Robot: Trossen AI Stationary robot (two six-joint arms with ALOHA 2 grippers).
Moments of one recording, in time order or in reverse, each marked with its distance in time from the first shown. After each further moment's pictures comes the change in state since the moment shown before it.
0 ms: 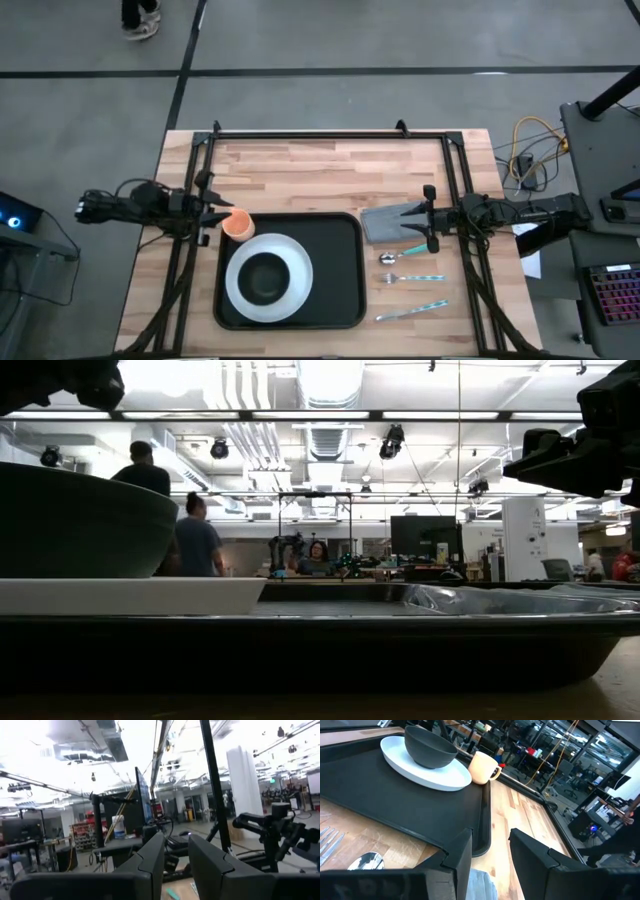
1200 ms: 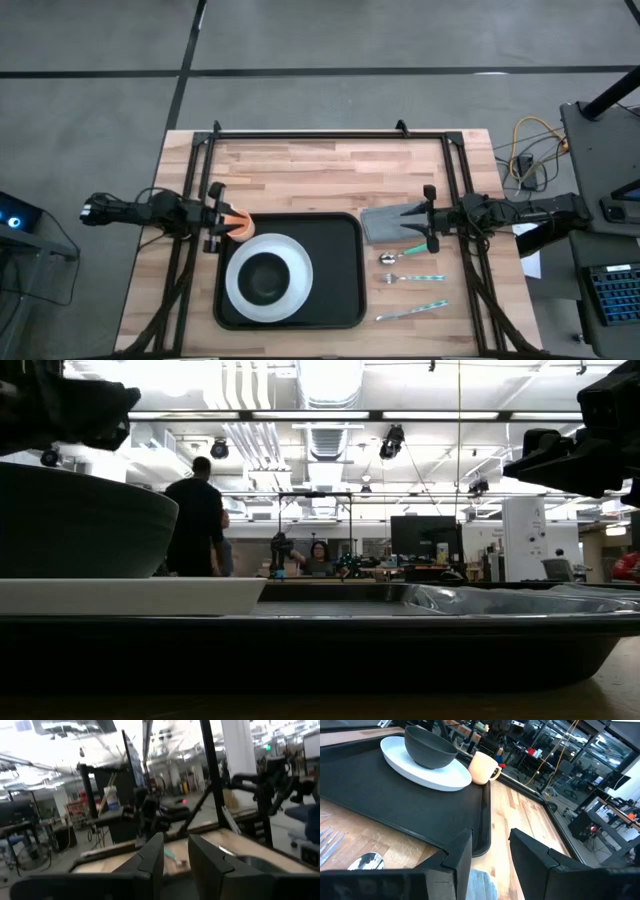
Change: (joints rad) left arm 0.000 -0.076 -0.150 -0.091 0.014 0.052; right arm 0.000 -0.001 0.000 0.000 0.000 0.000
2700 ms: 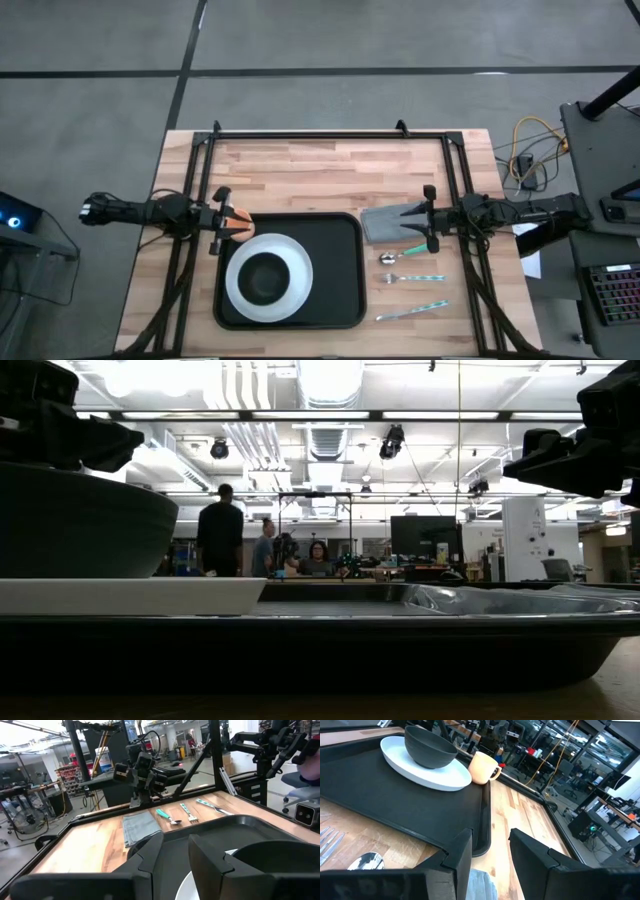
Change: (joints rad) left arm 0.000 0.013 0.005 -0.201 -0.026 -0.017; right arm 0.000 0.001 0.000 0.000 0.000 0.000
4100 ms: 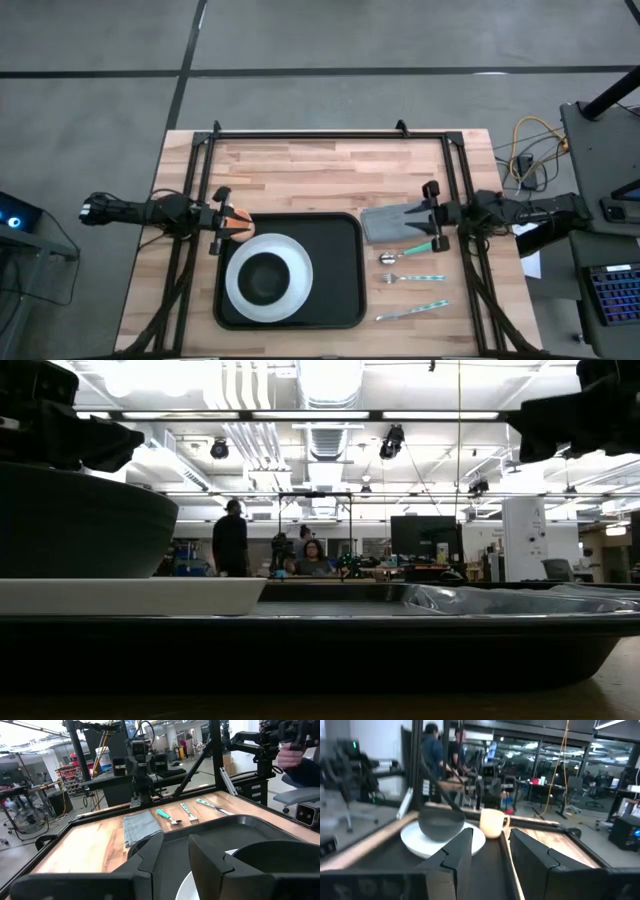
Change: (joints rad) left arm 0.000 0.000 -0.001 -0.001 -0.002 -0.001; right arm 0.000 0.005 0.000 0.277 -0.088 0.355
